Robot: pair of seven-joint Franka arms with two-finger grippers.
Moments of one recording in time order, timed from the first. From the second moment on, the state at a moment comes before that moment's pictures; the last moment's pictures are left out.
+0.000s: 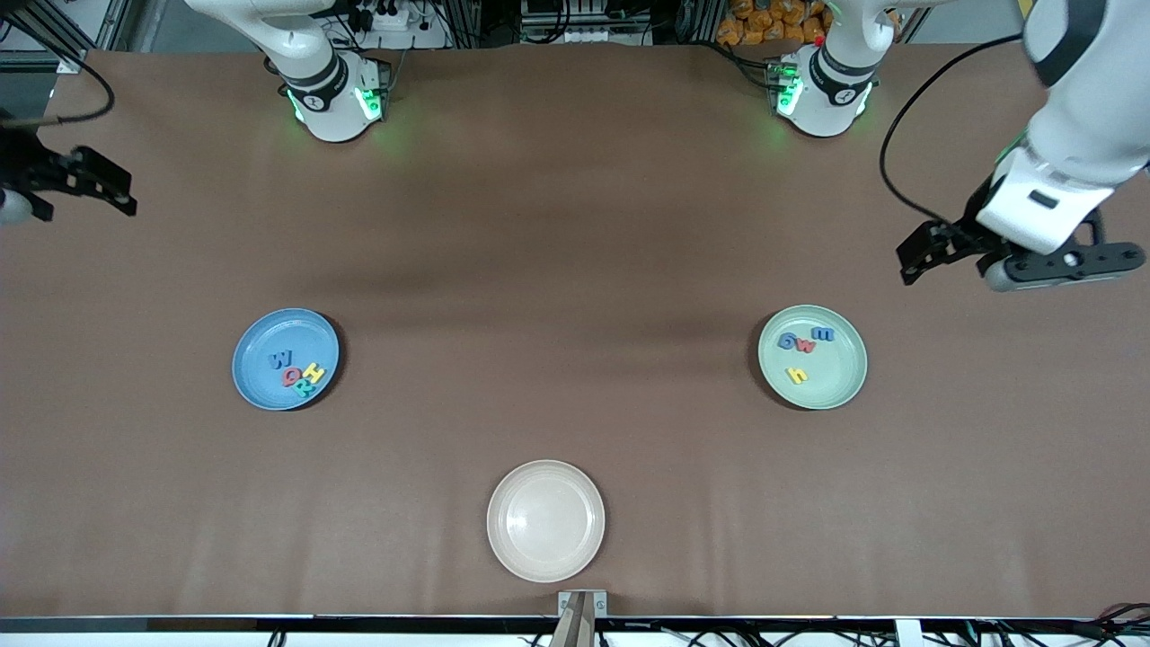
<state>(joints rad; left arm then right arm) -0.01 0.00 -0.18 -1.67 0.04 1.76 -0.27 0.05 -0.13 -0.08 -1.67 -0.06 1.51 -0.12</state>
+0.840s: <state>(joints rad) -0.02 0.01 -0.19 -1.49 0.04 1.50 -0.20 0.05 -0.14 -0.08 -1.61 -0.04 1.44 -0.12</state>
